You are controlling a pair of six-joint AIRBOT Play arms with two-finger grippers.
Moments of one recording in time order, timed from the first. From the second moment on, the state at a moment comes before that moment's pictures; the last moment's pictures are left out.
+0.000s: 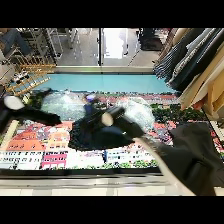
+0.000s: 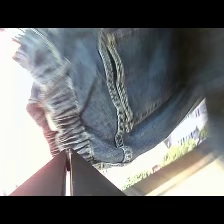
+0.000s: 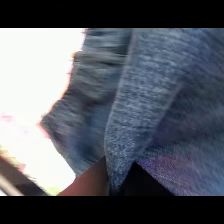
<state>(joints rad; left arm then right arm) 0.08 -1.29 1.28 1.10 -1.29 -1.14 0.76 -1.73 1.67 -1.28 0.94 1.72</state>
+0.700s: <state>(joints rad) -0.13 -1.48 1.28 1.01 -1.23 -1.11 0.19 -1.66 1.56 -1.02 1.31 1.47</state>
